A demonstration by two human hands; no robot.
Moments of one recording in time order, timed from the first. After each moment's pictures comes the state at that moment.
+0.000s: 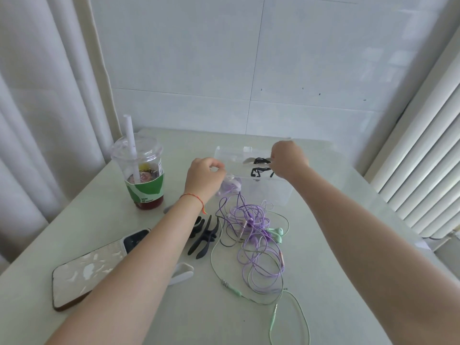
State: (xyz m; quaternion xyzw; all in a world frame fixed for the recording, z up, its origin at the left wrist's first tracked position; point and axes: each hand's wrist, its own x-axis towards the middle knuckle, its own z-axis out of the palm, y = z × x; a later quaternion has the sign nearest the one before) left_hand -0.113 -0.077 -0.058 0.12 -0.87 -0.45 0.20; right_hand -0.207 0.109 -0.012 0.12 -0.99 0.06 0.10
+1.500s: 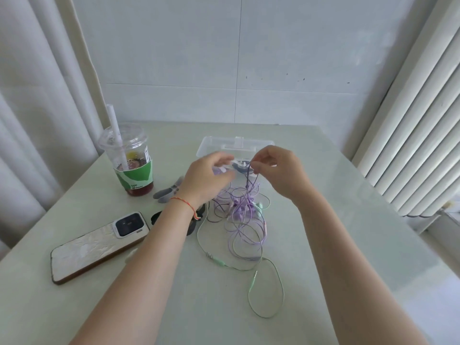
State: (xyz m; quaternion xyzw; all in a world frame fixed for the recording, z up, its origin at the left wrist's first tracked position) left_hand -0.054 -0.034 -0.042 -0.03 -0.87 -0.46 0.16; right_hand -0.091 0.149 -0.018 0.18 -0.86 0.46 0.08
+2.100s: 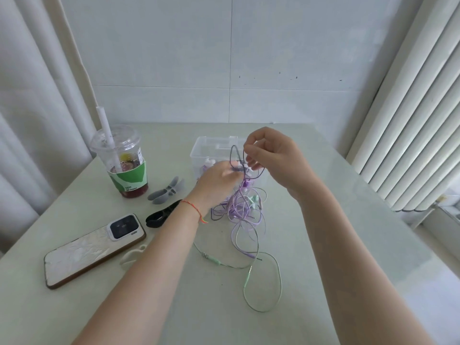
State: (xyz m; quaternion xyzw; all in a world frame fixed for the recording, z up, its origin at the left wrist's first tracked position) left_hand -0.047 0.001 -0.034 -0.01 -0.84 -0.54 0.04; right_hand -0.068 0.152 0.013 0.23 -0.76 0.61 0.02
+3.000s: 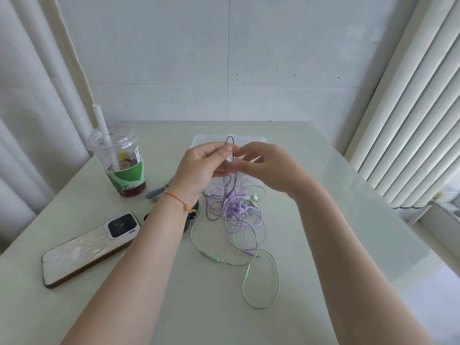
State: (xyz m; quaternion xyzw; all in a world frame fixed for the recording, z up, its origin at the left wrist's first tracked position) left_hand -0.038 -0.014 -0.016 -0.05 -0.70 -0.70 0.11; right_hand -0.069 0.152 0.006 0.21 -0.87 0.45 -0.04
